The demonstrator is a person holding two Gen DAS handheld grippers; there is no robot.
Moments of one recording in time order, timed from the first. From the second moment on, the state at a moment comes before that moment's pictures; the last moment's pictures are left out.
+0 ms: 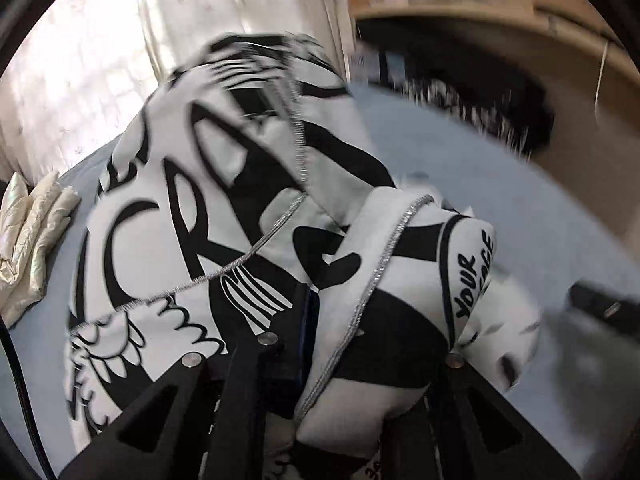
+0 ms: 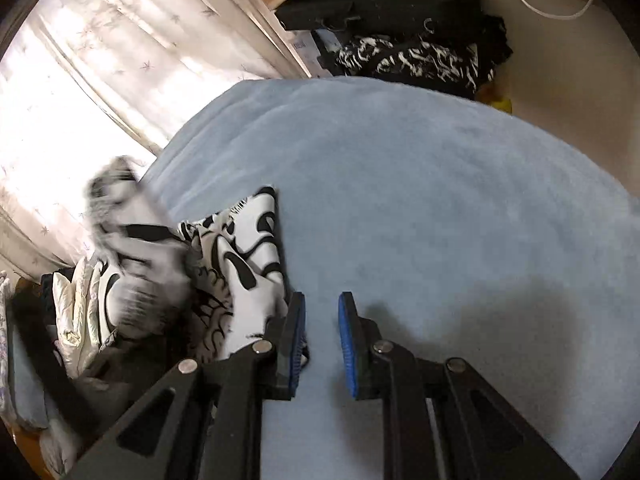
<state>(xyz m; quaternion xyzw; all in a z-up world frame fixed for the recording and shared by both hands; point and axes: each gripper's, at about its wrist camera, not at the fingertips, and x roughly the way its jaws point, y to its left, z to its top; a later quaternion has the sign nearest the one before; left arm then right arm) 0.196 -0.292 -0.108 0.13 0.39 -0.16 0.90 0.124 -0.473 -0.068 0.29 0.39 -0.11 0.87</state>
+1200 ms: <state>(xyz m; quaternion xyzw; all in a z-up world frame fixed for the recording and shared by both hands) 0.157 -0.246 -0.066 0.04 0.42 -0.19 0.88 0.115 -0.459 -0.049 0.28 0.38 -0.09 0.88</state>
